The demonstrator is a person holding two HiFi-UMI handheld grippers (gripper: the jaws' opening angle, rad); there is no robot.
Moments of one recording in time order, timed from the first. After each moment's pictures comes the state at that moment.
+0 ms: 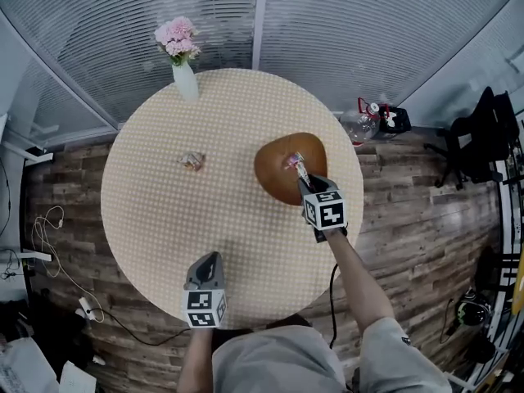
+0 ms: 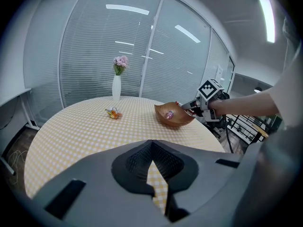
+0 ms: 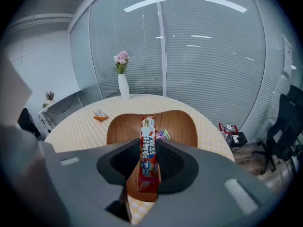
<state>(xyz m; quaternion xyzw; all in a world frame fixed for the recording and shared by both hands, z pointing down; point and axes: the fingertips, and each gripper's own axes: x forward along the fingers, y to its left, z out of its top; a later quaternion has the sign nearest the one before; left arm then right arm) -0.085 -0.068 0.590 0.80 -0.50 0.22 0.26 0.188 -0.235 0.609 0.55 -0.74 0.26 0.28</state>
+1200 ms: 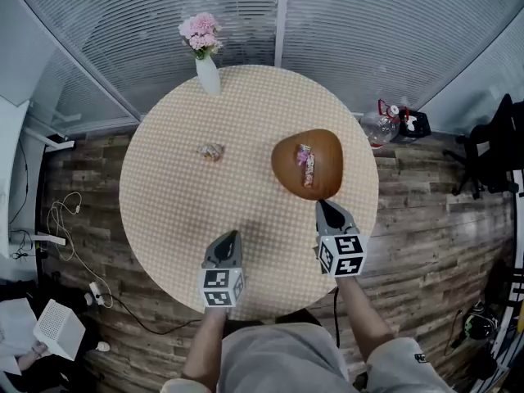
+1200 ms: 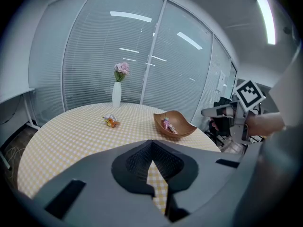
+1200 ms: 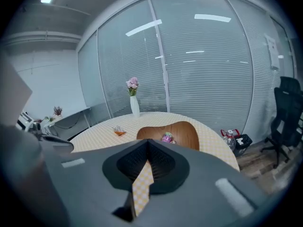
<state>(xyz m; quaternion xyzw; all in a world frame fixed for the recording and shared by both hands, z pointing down) -0.058 -0.095 0.575 0.80 -0.52 0.18 0.25 0.163 -0.149 0.539 0.57 -0.78 0.21 0.17</state>
